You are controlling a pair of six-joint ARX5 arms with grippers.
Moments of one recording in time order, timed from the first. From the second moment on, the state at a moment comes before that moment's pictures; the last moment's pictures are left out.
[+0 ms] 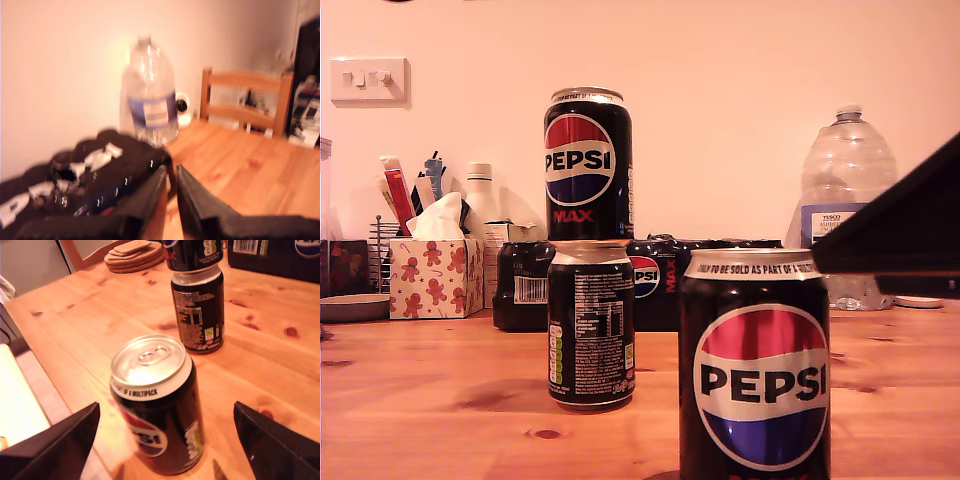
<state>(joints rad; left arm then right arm) -0.48 1.20 0.94 0.16 0.38 0.11 0.97 0.34 0.03 -0.03 0.05 0.16</state>
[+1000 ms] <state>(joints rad) -0.38 0.86 0.51 0.25 0.28 0.03 0.99 0.96 0.02 0.55 0.06 0.16</state>
